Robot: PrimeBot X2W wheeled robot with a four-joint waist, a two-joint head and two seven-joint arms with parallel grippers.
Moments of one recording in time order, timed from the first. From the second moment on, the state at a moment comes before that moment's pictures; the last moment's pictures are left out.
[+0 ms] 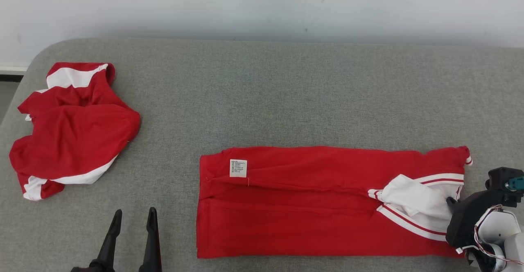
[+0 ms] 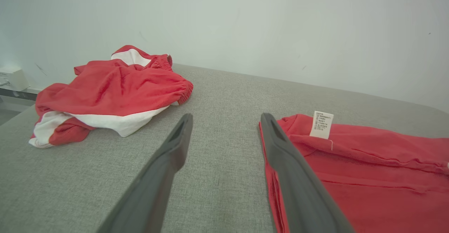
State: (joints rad) left arm 0.06 0.05 -0.01 0.05 -0.23 -0.13 -0.26; right arm -0.31 -0.23 -0.17 0.53 0.26 0.13 0.49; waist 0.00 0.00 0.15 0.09
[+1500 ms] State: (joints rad) left arm 0.10 0.05 -0.03 0.05 -0.28 -0.10 -0.26; right arm -0.23 -0.14 0.13 0.13 0.18 0.13 0.64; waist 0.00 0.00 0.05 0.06
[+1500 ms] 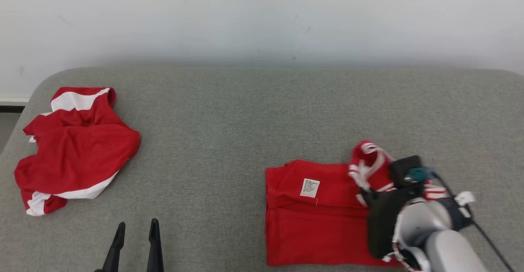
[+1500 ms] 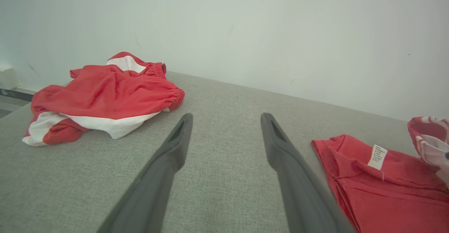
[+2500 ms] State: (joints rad) left arm 0.10 0.05 -0.07 0.07 -0.29 -0.09 -0.26; right arm -0.43 -0.05 0.46 0.44 0.37 0.13 0.45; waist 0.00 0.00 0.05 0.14
